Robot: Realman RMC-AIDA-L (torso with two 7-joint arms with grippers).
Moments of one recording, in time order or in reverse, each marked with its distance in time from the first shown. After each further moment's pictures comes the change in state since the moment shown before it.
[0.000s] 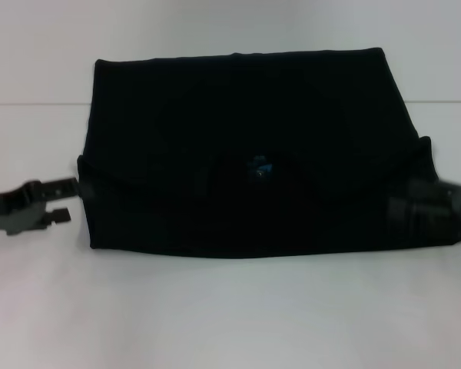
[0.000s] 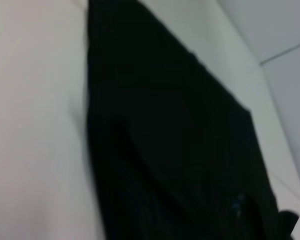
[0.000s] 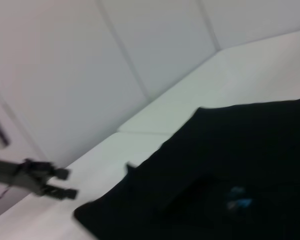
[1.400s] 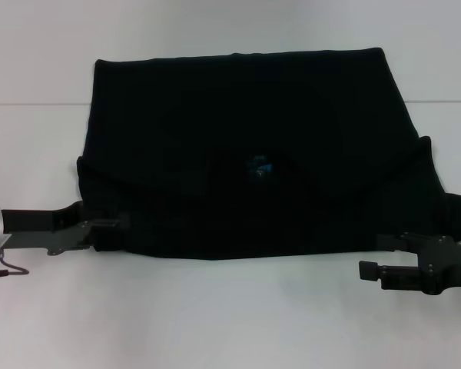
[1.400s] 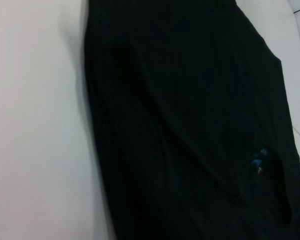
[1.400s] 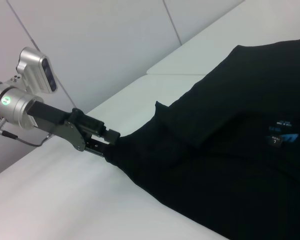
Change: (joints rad) left arm -0.061 -0.030 0.152 -0.071 0.023 -0.091 -0.107; right arm -0.024 0.052 -0.072 0.004 -0.096 -0.006 -0.059
